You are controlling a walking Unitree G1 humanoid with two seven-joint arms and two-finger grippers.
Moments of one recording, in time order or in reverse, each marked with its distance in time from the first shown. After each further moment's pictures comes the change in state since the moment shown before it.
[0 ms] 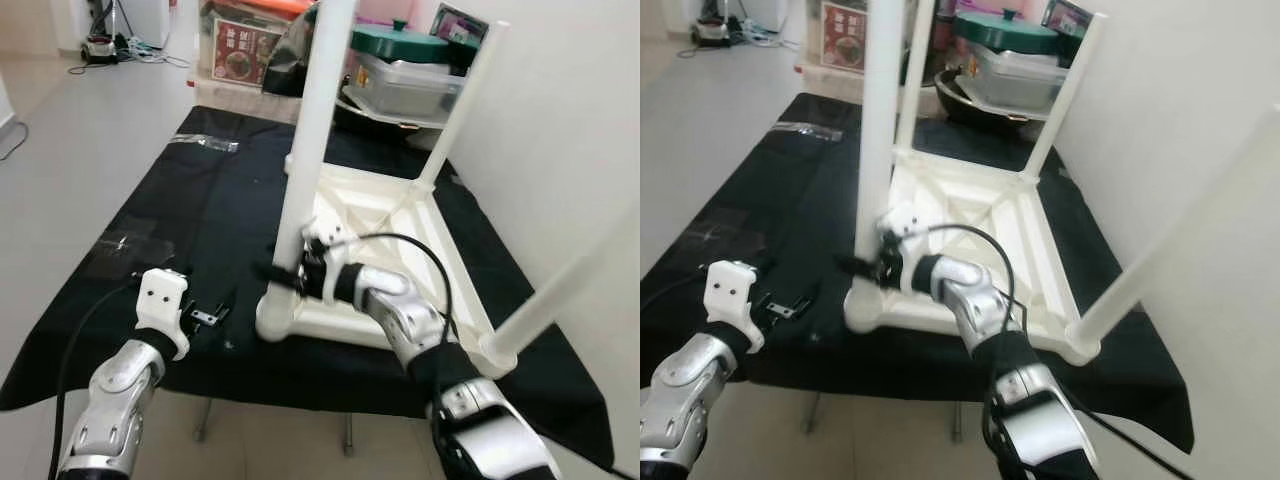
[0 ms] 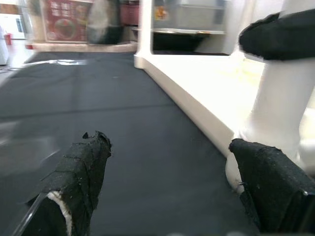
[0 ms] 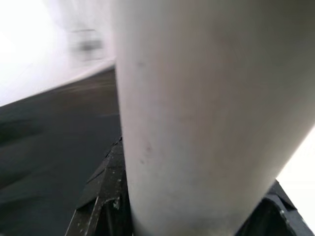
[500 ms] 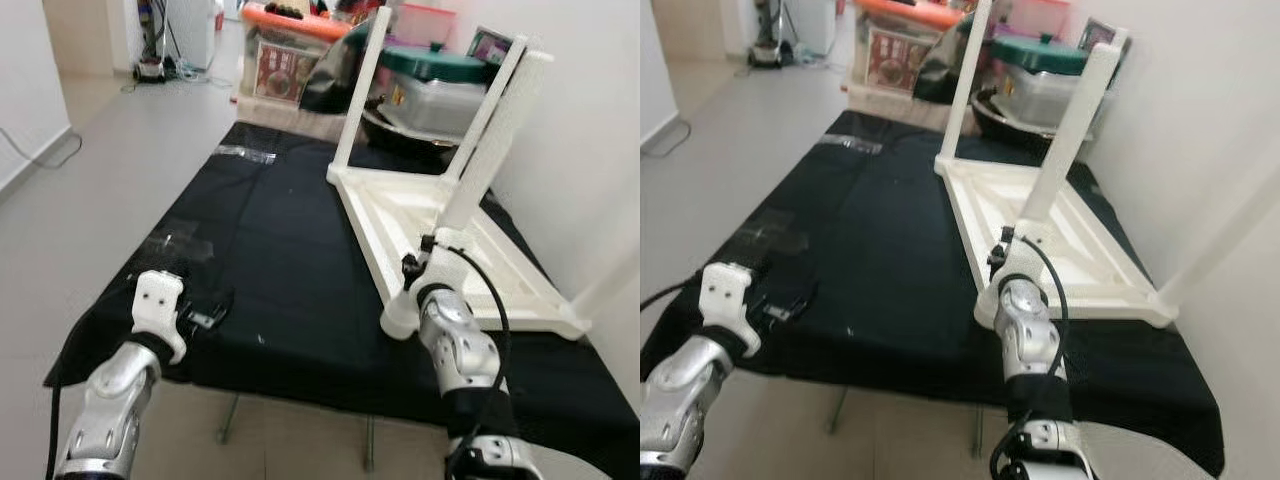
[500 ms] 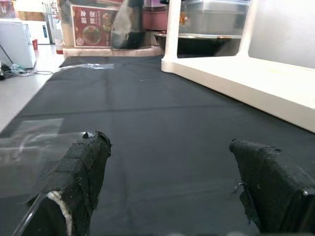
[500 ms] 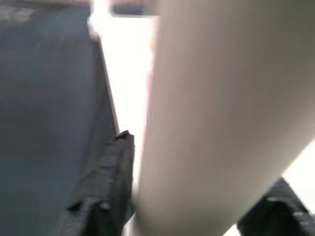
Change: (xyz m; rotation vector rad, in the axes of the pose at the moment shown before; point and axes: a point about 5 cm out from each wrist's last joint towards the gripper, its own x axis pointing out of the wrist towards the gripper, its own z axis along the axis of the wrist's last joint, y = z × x) left arm -0.002 0.003 0.001 -0.003 -0.008 0.004; right arm -0.069 -0.046 -0.036 0.105 0.063 -0.671
